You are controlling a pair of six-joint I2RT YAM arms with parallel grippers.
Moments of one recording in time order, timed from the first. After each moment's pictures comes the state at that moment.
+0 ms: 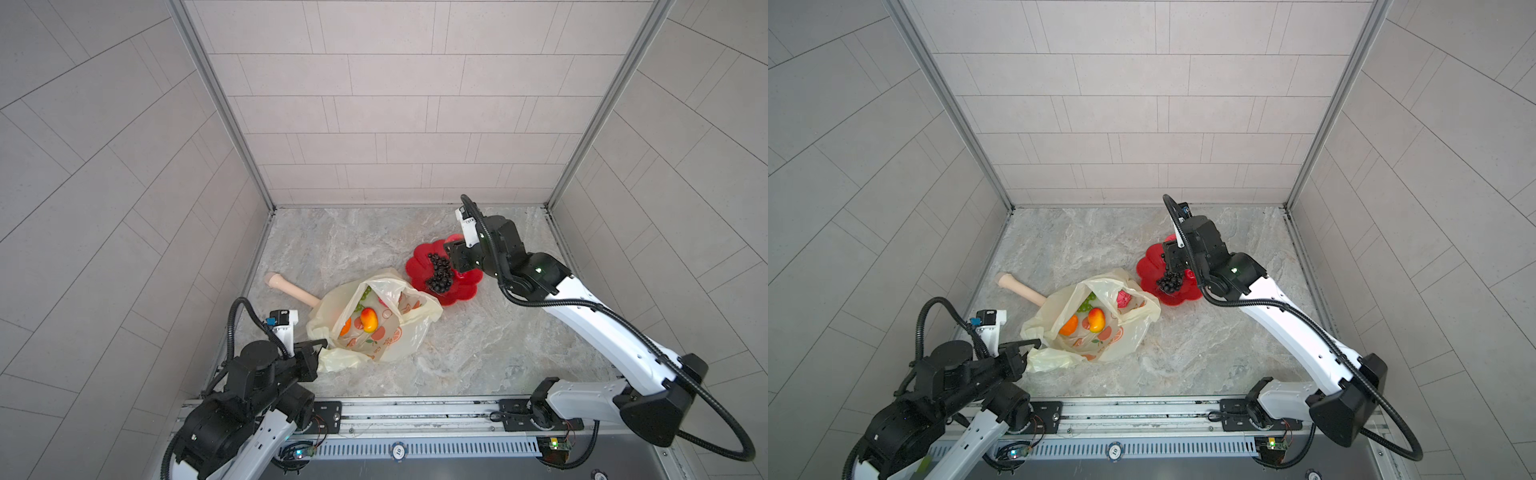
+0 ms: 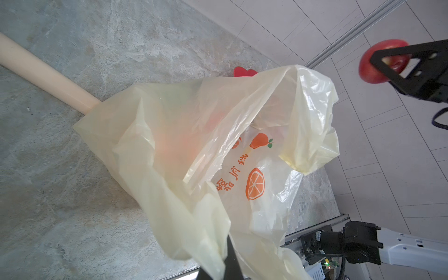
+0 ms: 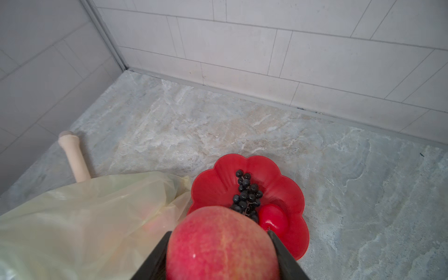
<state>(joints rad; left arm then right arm) -0.47 0.16 0.76 -1.15 0.09 -0.66 0.59 1.33 1.33 -0.61 0.18 0.21</state>
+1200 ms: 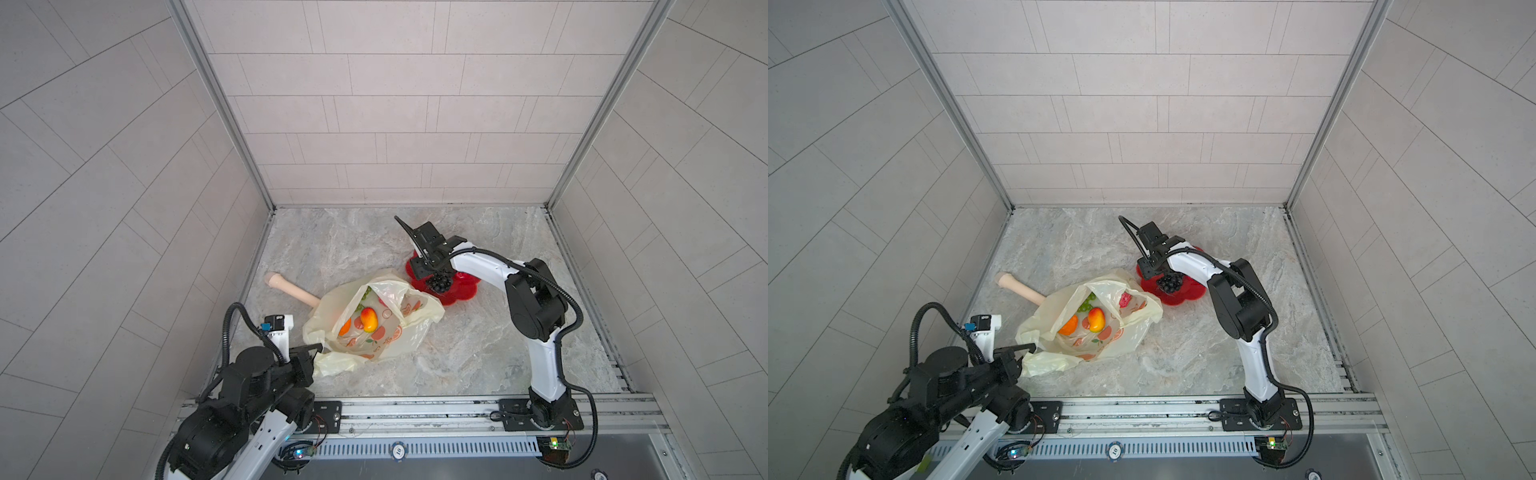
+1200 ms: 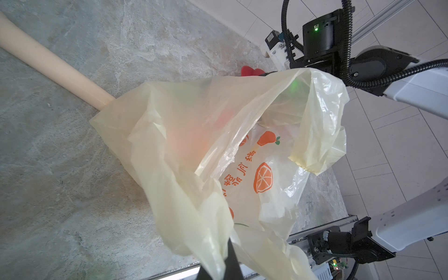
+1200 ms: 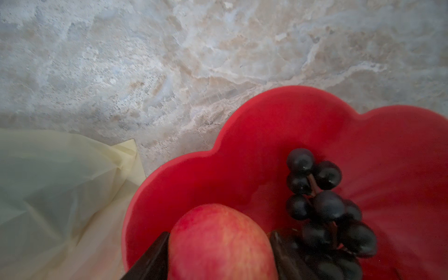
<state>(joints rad) -0.47 0.13 0.78 -1.21 0.07 -0.65 0.56 2.06 1.59 -0.59 0.08 0.15</state>
